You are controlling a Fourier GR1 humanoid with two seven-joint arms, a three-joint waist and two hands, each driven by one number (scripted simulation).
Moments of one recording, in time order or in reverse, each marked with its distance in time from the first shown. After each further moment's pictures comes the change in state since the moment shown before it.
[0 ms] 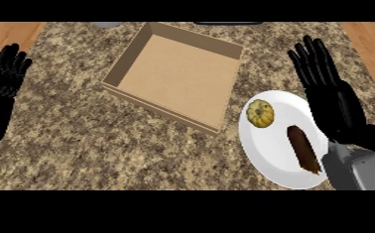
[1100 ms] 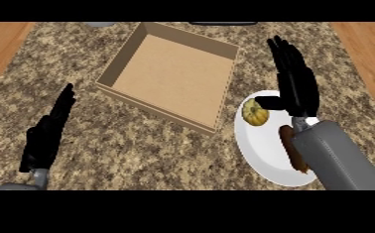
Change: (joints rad) left arm 0.081 -0.152 -0.184 0.093 -0.186 0.179 0.213; right arm -0.228 -0.064 0.269 0.359 1.214 -0.480 0.515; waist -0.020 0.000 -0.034
